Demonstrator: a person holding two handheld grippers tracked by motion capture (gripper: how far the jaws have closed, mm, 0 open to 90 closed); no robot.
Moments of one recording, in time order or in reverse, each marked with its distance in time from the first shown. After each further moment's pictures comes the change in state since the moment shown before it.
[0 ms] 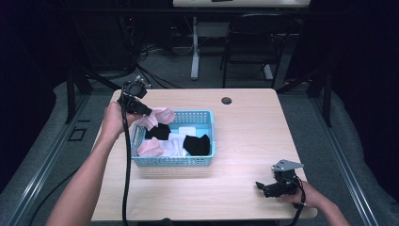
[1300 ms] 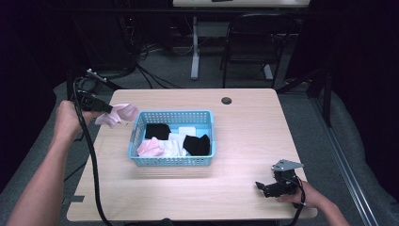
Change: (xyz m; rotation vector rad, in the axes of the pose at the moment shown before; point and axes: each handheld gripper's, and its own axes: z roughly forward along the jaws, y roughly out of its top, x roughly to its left) left arm 0.075 -0.049 -0.063 0.027 0.104 -0.139; right arm 0.000 0.000 0.000 0.000 0.002 -0.001
